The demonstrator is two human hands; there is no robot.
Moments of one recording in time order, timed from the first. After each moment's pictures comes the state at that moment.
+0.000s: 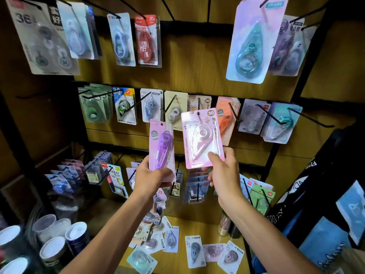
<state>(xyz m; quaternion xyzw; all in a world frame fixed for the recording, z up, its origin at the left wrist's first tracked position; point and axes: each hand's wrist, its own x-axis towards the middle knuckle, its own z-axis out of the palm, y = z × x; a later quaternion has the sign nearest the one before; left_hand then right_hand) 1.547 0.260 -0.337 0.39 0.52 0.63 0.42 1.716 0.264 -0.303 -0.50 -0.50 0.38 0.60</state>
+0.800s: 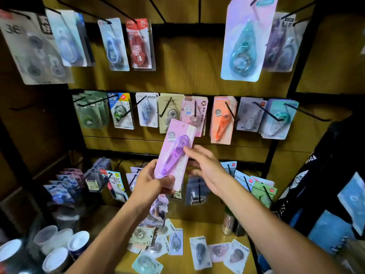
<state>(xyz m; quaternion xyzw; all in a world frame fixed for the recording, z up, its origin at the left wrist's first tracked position) 1.538 0.250 -0.332 0.48 0.48 0.57 0.46 1.693 0.304 -0.296 -0.41 -0.53 0.58 0.46</state>
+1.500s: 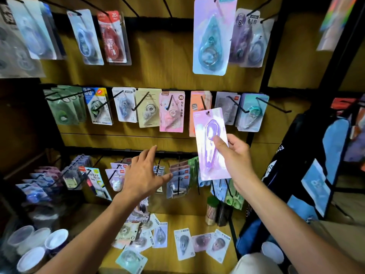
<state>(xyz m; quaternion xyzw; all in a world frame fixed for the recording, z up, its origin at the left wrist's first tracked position) 1.572 0.279 -0.341 0.69 0.68 0.23 0.02 1.807 0.269 -0.289 -0.44 -0.55 0.37 0.61</state>
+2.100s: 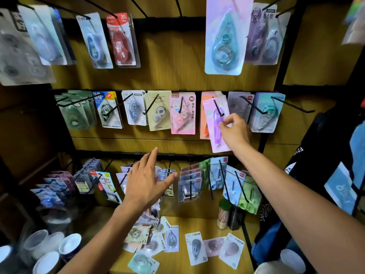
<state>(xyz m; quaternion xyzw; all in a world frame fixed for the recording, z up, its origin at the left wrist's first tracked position) 1.550 0.271 -0.344 0.67 0.68 0.31 0.02 1.788 0.378 -0.265 -0.65 -0.55 0.14 0.51</state>
